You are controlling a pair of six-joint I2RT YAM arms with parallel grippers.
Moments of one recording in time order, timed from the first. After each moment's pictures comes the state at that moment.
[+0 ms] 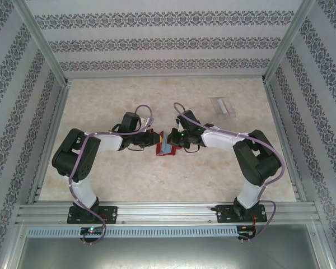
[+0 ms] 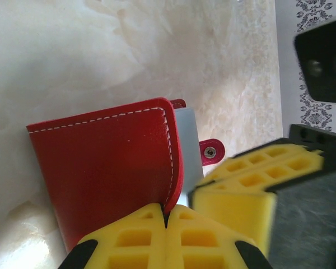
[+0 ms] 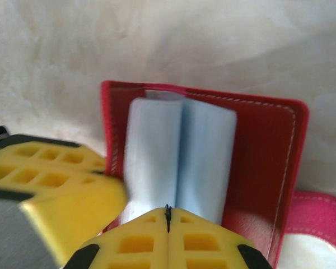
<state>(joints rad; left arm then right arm) -0.38 1.80 0.84 0.20 0.74 -0.65 0.59 1.77 1.00 -0.19 -0.39 0.86</state>
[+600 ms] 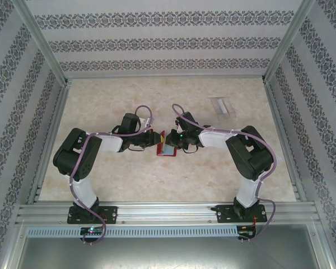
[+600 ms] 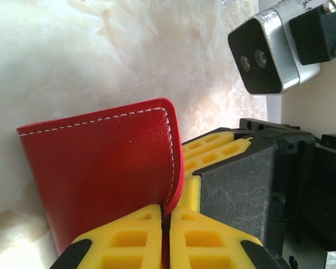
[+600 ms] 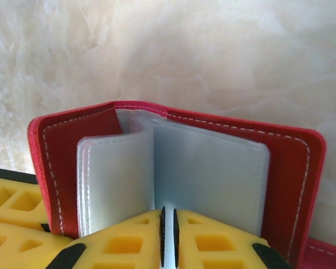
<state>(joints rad) -0.38 1.81 0.81 0.30 0.78 -0.69 0.58 1.84 0.99 -0.10 -0.41 0.88</state>
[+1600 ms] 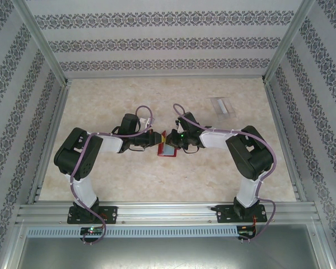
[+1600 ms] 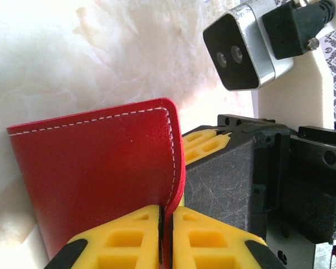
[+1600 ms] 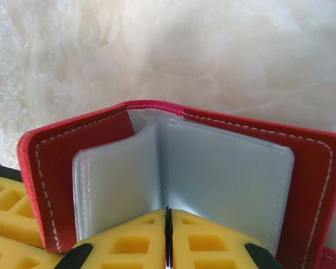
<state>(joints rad) -0.38 1.83 0.79 0.37 0.82 -0.72 0.57 1.84 0.97 -0.05 -0.45 0.89</state>
